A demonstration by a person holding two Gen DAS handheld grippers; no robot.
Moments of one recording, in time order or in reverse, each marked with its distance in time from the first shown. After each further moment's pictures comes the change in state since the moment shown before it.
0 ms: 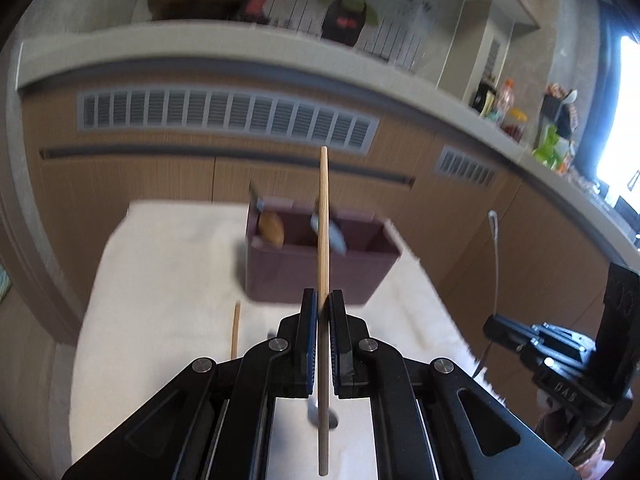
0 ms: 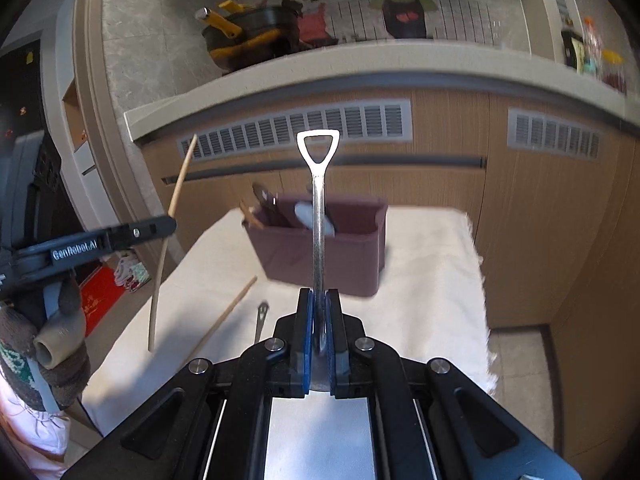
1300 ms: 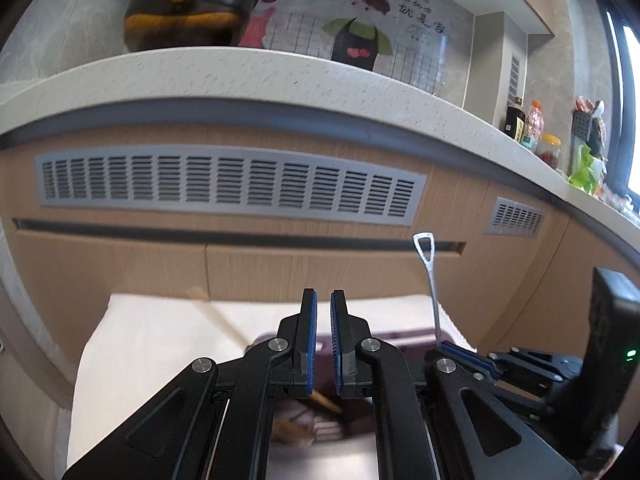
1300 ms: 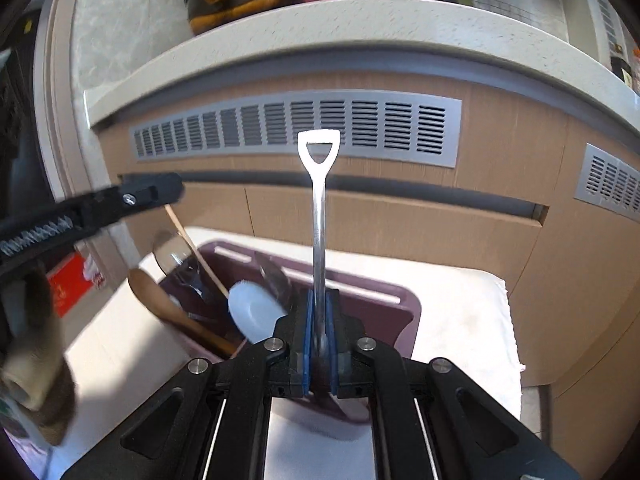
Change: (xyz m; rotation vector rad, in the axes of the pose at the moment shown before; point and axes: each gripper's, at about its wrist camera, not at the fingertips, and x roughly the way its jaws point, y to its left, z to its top) left arm 0.130 0.033 0.075 0.052 -0.136 0.085; right arm 0.181 -0.011 0.064 -0.102 0.028 -0.039
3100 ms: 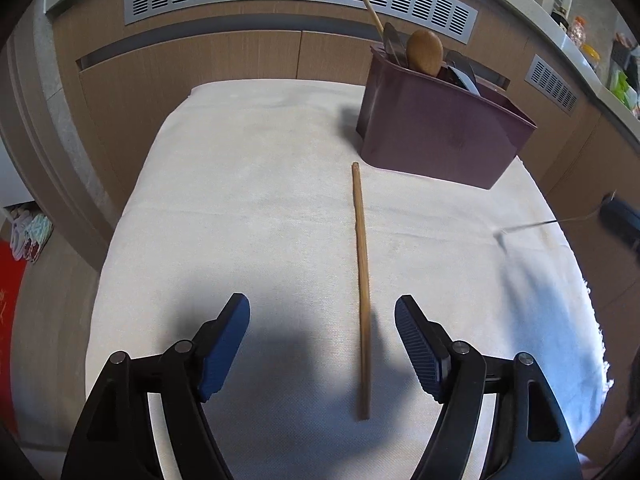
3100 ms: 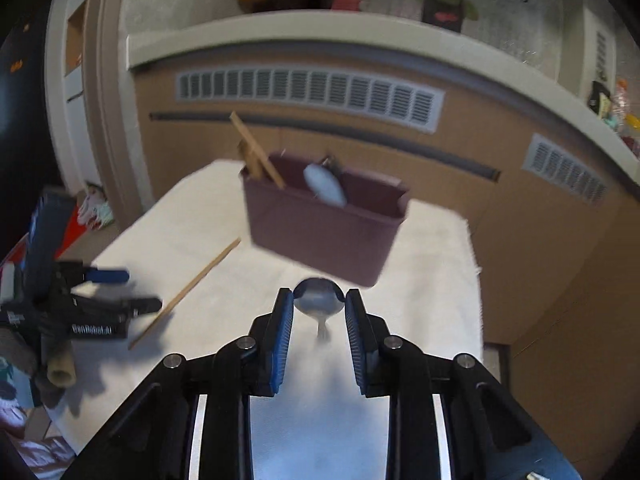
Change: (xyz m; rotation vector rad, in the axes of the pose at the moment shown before) left arm -0.089 0.057 -0.172 -0.049 0.460 0.138; right arm -0.136 0.056 -0.079 -0.080 0.081 -0.093
